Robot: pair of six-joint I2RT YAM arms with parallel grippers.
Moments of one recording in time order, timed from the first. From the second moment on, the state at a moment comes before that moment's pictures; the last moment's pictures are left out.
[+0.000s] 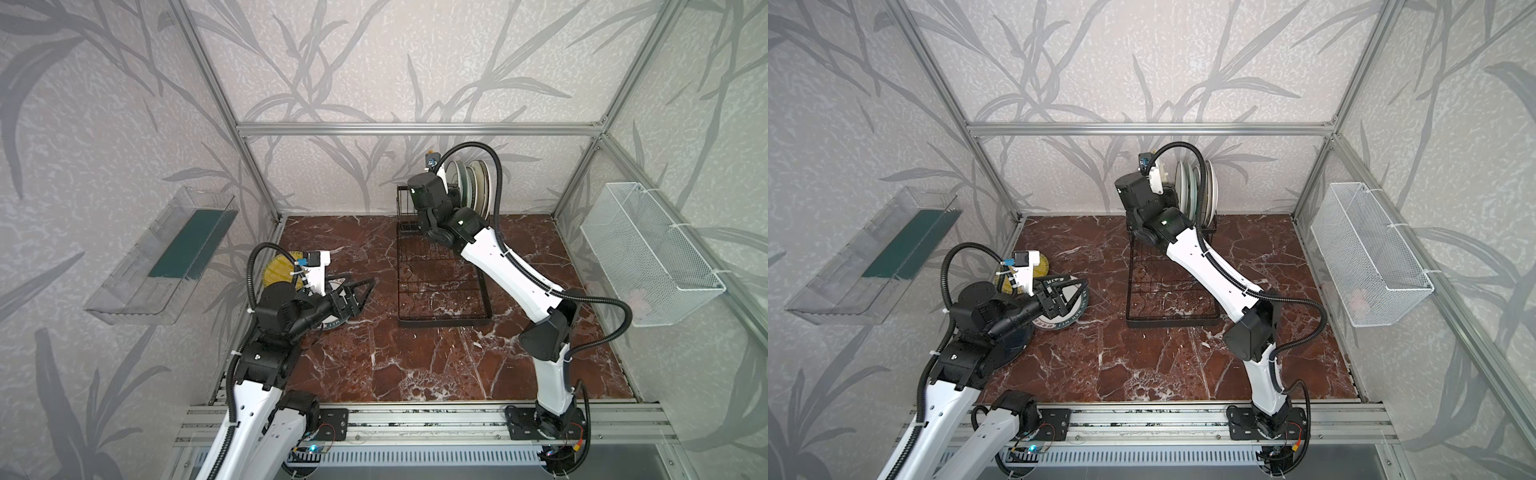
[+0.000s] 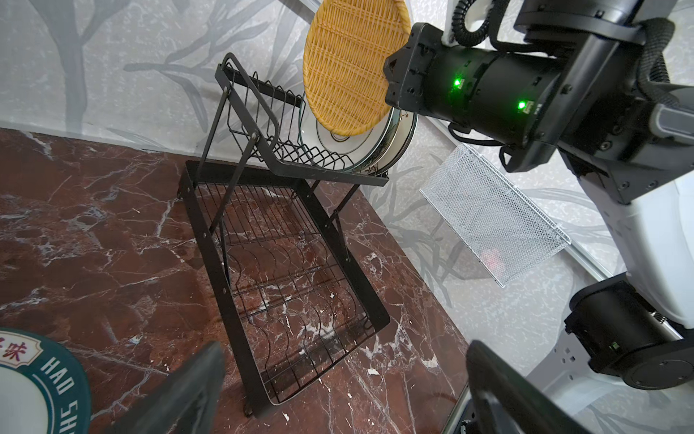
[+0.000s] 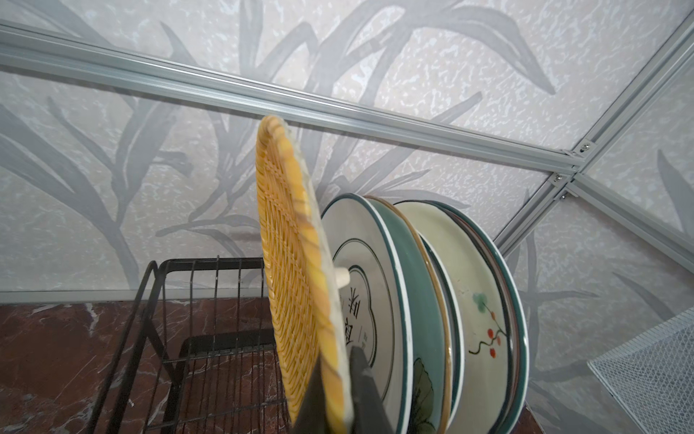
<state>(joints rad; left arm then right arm) -0.18 0.63 0.73 -0.25 0.57 -0.52 0.76 2.04 2.28 -0.62 1.00 0.12</state>
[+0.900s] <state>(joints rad) -0.17 0.63 0.73 -0.23 0.59 -0.53 0.72 2.30 2.67 -0.98 1.00 0.28</state>
